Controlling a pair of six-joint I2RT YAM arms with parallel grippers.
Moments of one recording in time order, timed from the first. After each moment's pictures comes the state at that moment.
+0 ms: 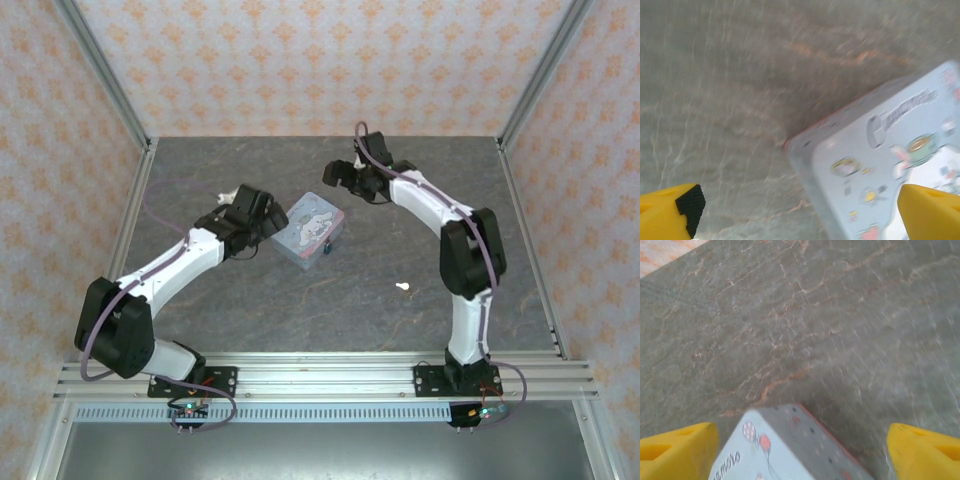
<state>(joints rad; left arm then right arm) -0.42 1.41 0.92 -0.50 -0.17 -0.96 0.43 2.10 1.79 -0.52 -0.20 0.62</state>
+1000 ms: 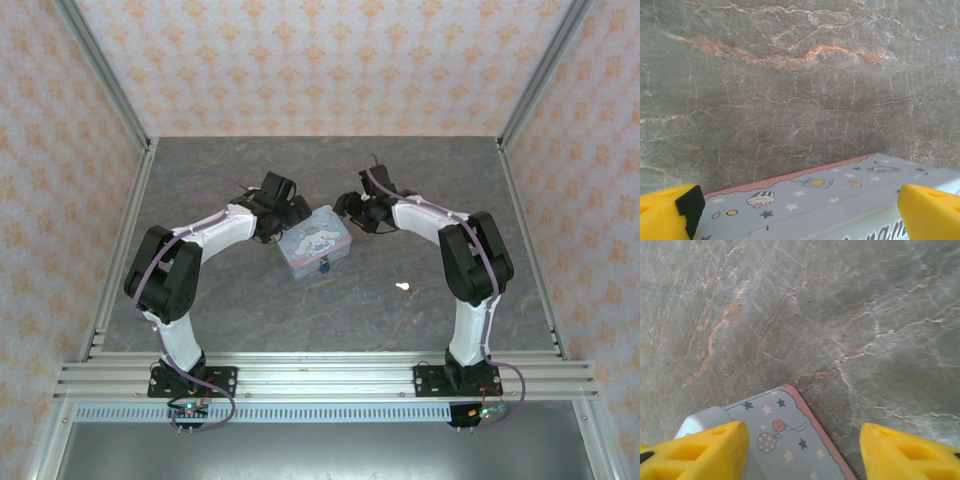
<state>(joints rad) -0.41 1.81 1.22 -0.40 -0.04 -0.97 0.44 1.91 1.26 -0.27 -0.26 0.87</state>
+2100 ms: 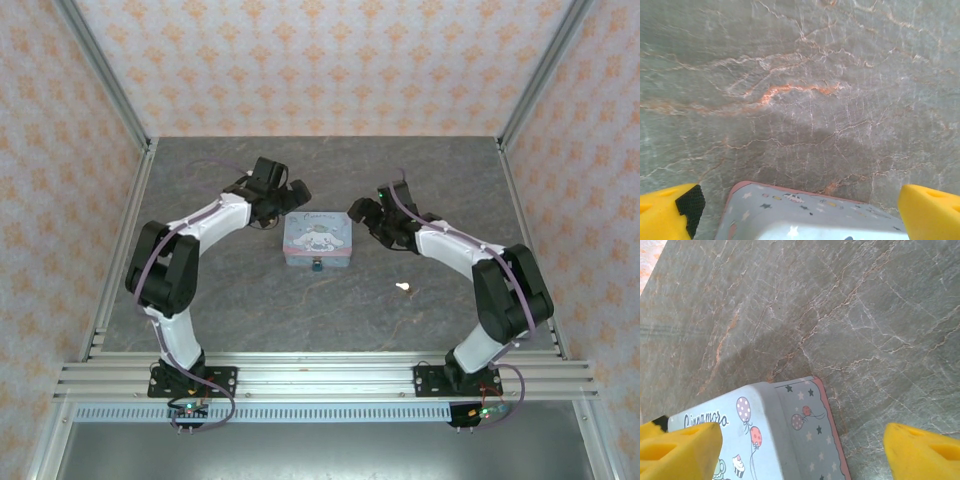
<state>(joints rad) -0.35 1.82 1.29 -0.37 0.05 -0.87 0.43 1.61 0.98 -0.18 -0.12 0.97</state>
